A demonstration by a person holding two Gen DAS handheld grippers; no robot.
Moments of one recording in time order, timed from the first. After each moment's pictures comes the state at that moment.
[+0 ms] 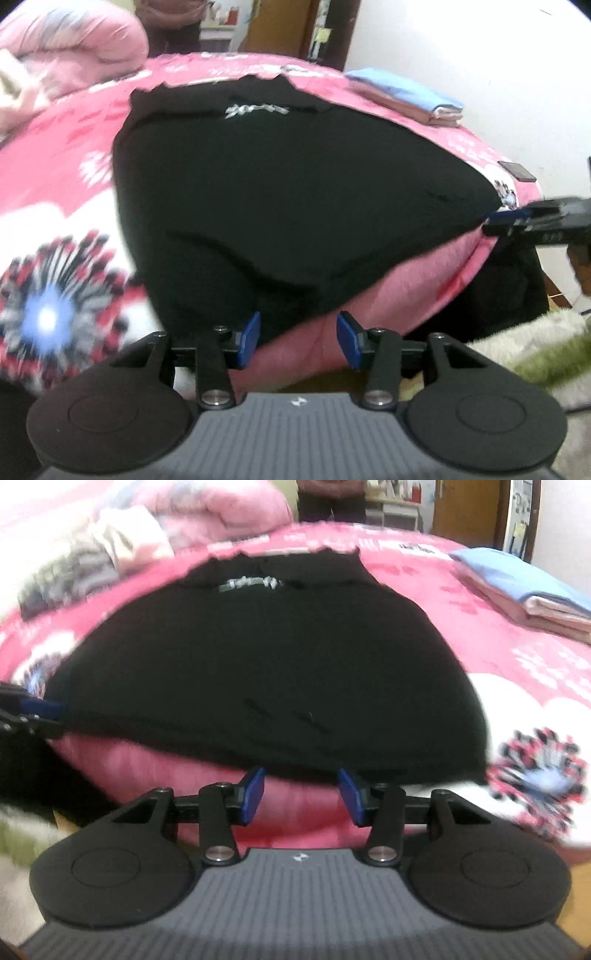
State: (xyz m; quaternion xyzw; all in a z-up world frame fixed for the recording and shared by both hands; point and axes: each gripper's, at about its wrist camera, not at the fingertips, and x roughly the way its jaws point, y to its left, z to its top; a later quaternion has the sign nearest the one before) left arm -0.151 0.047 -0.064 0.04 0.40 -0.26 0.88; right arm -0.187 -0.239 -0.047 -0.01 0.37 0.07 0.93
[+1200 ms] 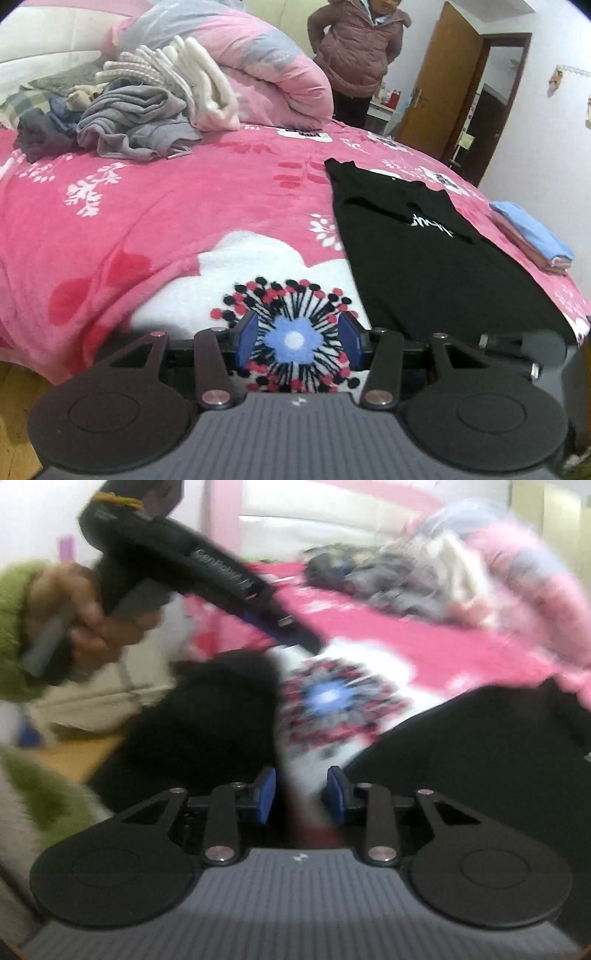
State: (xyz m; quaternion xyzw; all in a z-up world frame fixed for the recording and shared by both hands) left arm -0.164 0.181 -0.016 -0.12 0.32 -0.04 0.94; right arm -0.135 0.017 -0.064 -0.18 0.22 0.46 0.84
